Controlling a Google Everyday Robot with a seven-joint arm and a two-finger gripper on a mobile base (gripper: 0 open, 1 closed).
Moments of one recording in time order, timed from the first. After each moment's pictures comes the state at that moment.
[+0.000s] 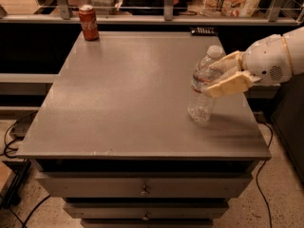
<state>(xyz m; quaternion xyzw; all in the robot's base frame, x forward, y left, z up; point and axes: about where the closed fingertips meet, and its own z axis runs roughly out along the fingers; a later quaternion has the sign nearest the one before) 0.517 -0.137 0.934 -0.56 0.68 0.26 0.39</state>
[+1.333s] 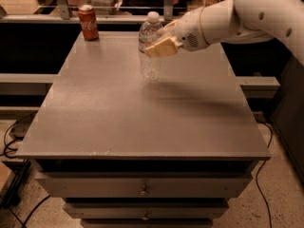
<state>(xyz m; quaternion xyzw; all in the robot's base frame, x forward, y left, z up) 0.653 -0.004 0.957 -0.52 0.67 0.22 0.47</state>
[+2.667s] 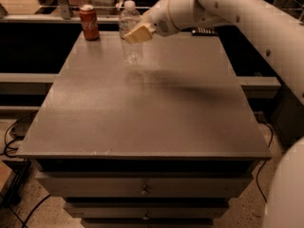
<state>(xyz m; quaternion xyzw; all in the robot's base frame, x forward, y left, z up) 0.720 0.047 0.965 -0.52 0.68 0.19 0.48</state>
